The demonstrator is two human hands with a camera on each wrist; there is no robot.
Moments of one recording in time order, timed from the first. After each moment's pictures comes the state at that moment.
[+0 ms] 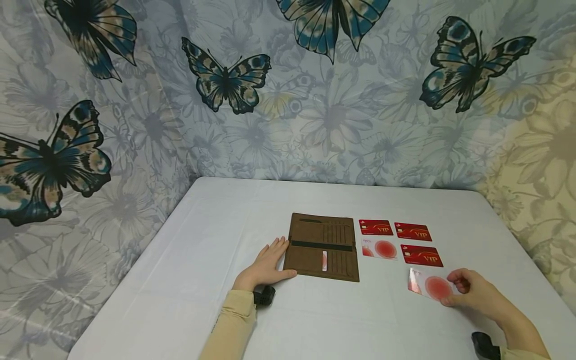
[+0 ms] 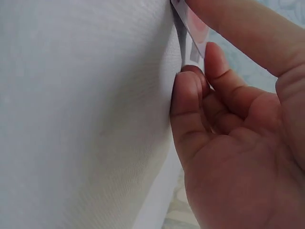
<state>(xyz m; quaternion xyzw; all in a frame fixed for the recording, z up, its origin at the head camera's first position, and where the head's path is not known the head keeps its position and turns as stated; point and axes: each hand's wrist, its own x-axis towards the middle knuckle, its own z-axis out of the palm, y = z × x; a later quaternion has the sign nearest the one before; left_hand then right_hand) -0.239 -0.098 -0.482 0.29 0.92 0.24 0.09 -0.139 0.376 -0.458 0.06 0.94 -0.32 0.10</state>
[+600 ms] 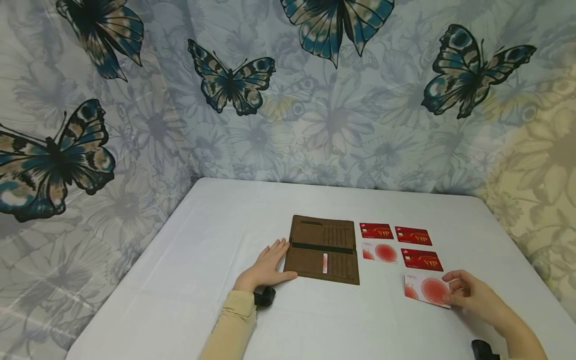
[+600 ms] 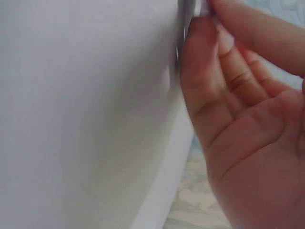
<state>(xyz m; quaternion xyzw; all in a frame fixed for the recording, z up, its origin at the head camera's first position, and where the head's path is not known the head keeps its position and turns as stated) -0.239 -0.100 -0.483 0.29 0.92 0.24 0.08 -0.131 0.366 -0.449 0.07 0.91 -0.40 0.12</state>
